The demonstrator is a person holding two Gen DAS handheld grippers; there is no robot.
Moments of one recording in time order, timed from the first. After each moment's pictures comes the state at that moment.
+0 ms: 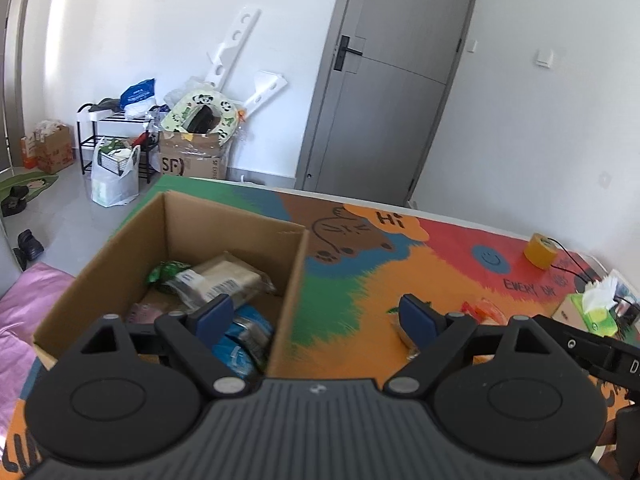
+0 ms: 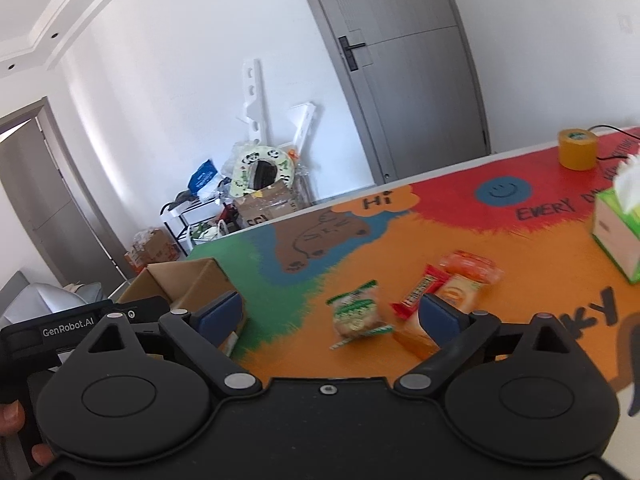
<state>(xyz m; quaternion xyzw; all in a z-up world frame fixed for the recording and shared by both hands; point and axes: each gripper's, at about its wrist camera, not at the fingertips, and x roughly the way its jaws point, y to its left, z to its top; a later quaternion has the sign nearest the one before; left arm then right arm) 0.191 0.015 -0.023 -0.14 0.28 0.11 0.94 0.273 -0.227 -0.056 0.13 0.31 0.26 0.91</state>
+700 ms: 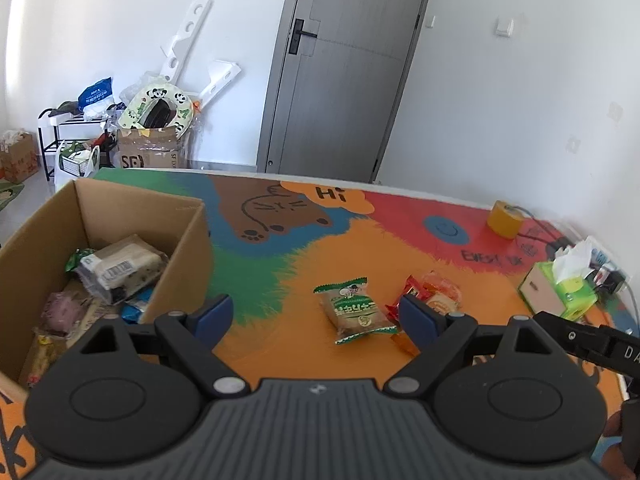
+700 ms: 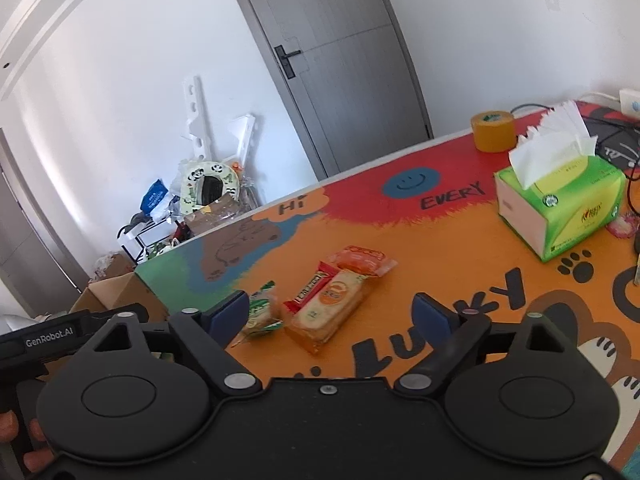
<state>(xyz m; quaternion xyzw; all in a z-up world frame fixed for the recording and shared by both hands) 0.224 -0.046 -0.044 -0.12 0.30 0.07 0.94 0.285 -0.300 -0.083 0.16 0.32 0.19 0.92</state>
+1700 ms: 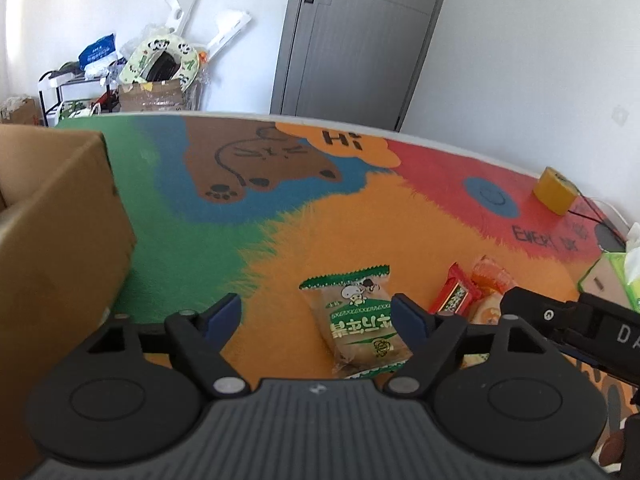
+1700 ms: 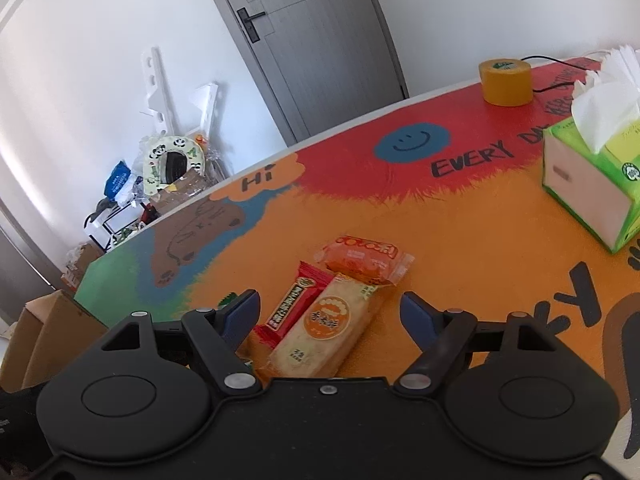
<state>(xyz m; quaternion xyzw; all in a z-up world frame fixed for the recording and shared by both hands) 0.320 -0.055 -0.114 -0.13 0.37 0.09 0.92 0.366 -0.251 -0.126 0.15 0.38 0.15 0.90</state>
